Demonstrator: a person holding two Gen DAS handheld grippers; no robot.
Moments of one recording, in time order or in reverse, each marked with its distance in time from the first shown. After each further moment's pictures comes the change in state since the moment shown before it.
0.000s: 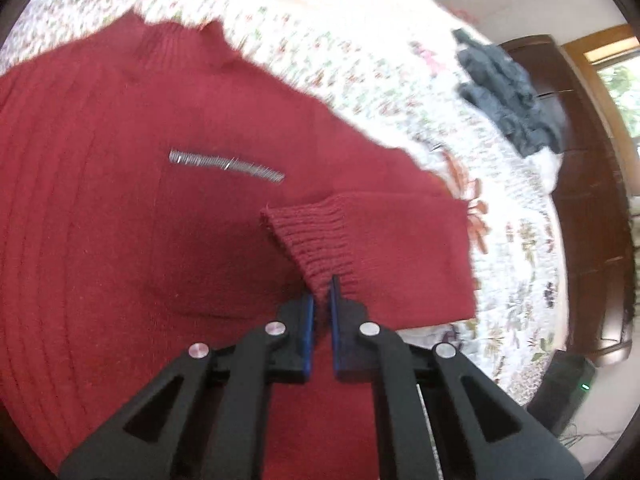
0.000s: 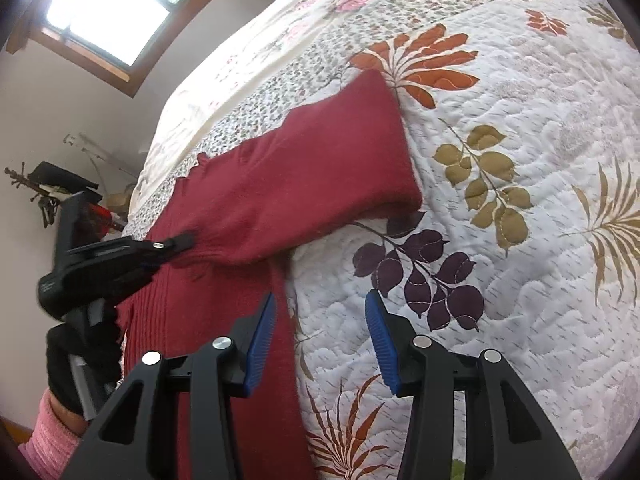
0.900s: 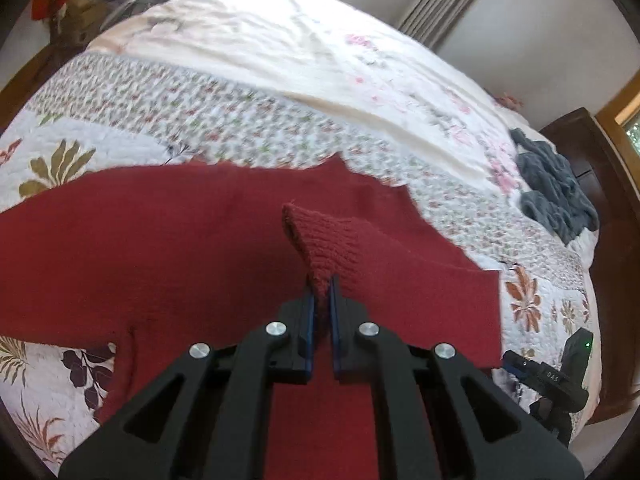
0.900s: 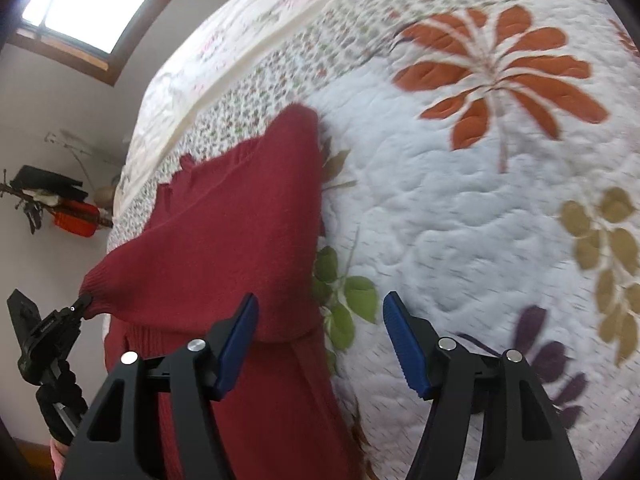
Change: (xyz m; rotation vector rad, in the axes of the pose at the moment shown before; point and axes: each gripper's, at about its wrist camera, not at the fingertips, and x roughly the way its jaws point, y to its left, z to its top) left arm -0.154 0.160 0.046 -0.077 -0.275 0.219; right arm 0.093 0.048 0.063 0.021 0.114 -0.033
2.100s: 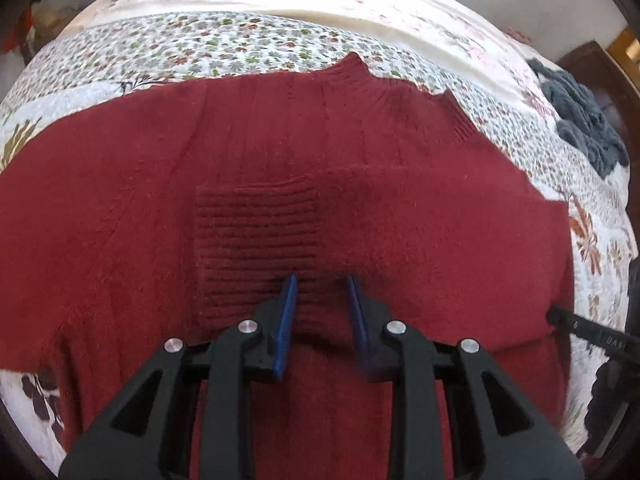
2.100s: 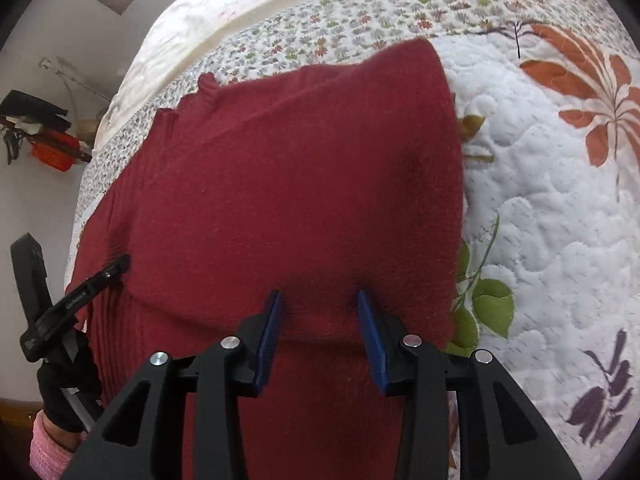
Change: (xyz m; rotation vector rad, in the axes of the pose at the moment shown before) left arm 0.095 0.003 -0.035 0.162 0.127 0.092; right arm 0.061 0.067 -0.016 -0.176 0.107 -0.121
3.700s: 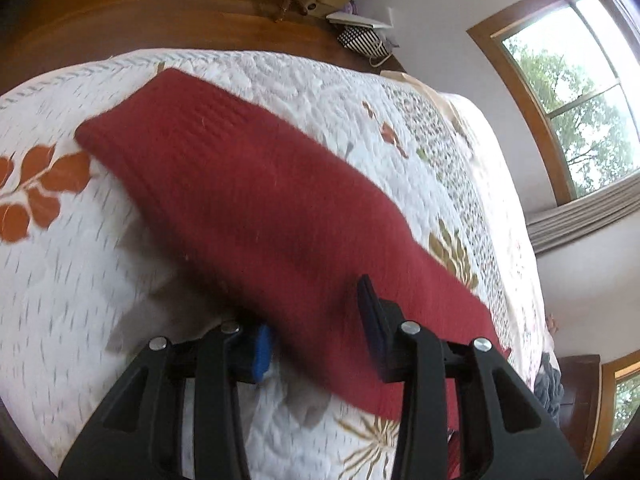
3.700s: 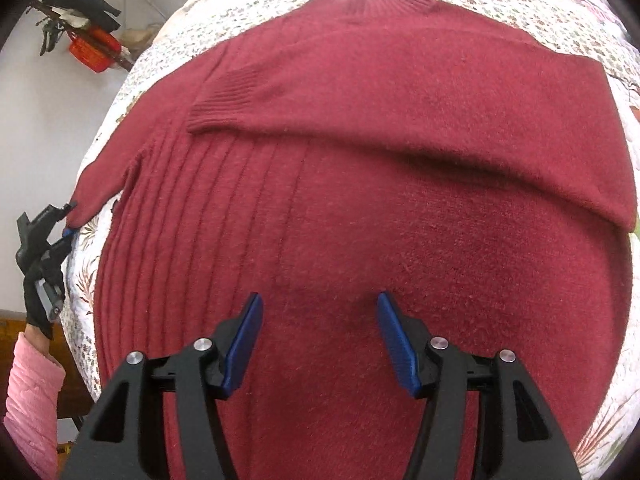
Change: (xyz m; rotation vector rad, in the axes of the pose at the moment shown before) left arm -0.161 0.407 -0.125 -0.898 -0.397 -0.037; right arm 0.020 0.145 -0.099 -0.271 0.124 -0.021
